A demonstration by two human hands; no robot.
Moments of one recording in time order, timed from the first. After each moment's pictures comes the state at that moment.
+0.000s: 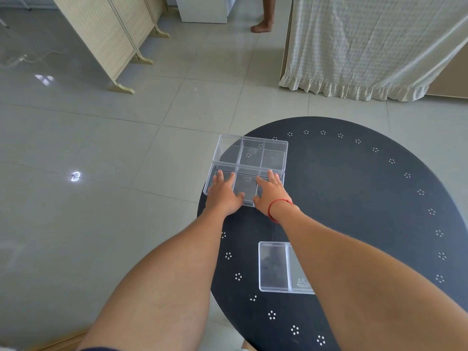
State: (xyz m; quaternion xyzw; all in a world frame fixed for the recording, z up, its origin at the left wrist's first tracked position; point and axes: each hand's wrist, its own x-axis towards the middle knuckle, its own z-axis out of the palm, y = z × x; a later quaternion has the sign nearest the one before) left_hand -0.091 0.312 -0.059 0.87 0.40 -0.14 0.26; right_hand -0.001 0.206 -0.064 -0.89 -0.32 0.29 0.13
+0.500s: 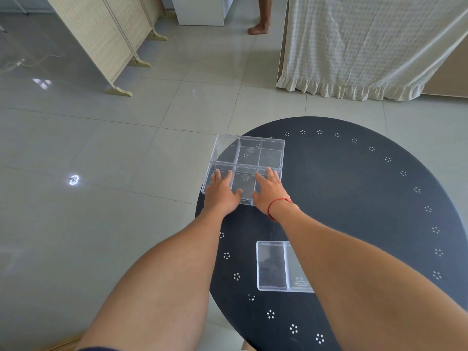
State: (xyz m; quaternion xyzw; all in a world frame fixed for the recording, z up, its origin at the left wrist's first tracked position) left_hand -0.090 0.308 -0.050 0.86 0.41 -0.11 0.27; right_hand -0.001 0.203 -0.056 -0.89 -0.33 0.27 0.15
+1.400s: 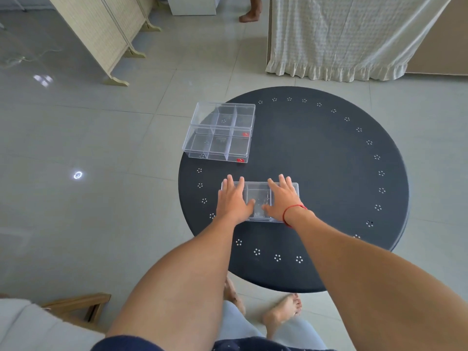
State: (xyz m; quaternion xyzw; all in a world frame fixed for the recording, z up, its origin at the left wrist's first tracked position) left_hand -0.156 0.127 -0.055 0.89 0.35 -0.14 0.25; right_hand -0.061 0.013 -0.055 -0.89 -0.32 0.30 0.10
